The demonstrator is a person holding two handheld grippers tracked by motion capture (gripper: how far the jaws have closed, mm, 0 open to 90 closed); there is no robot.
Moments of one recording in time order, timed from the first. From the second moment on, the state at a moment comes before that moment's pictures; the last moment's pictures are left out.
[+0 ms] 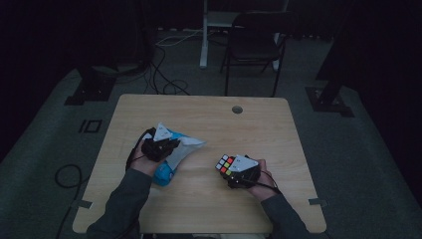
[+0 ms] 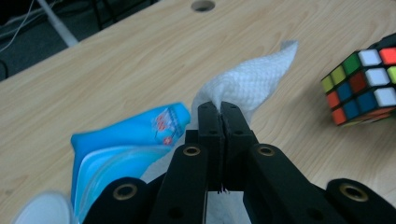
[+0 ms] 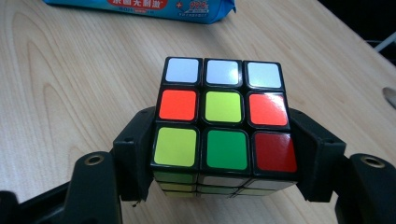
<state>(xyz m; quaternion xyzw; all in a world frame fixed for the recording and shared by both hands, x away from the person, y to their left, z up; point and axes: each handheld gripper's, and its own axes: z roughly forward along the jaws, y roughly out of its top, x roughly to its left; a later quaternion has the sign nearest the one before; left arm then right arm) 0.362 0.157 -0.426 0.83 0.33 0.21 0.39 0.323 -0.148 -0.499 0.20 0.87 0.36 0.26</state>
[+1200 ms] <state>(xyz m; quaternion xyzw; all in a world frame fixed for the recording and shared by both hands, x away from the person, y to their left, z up) 0.366 0.058 -0.422 0.86 0.23 0.15 0.43 0.295 -0.110 -0.500 0.10 0.87 0.33 0.36</state>
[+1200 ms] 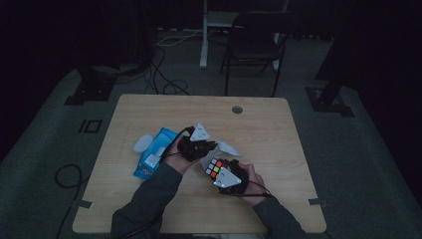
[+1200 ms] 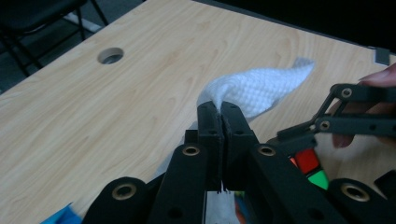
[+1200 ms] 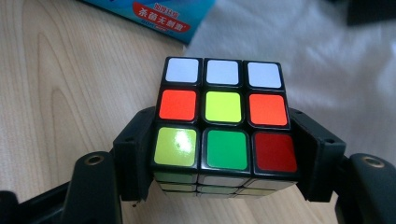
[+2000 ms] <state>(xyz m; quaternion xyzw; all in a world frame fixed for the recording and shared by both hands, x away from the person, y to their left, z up) 0.363 0.047 -0.436 0.87 0.23 0.12 0.43 0.292 -0.108 -0.503 0.08 0.86 0.31 0.40</state>
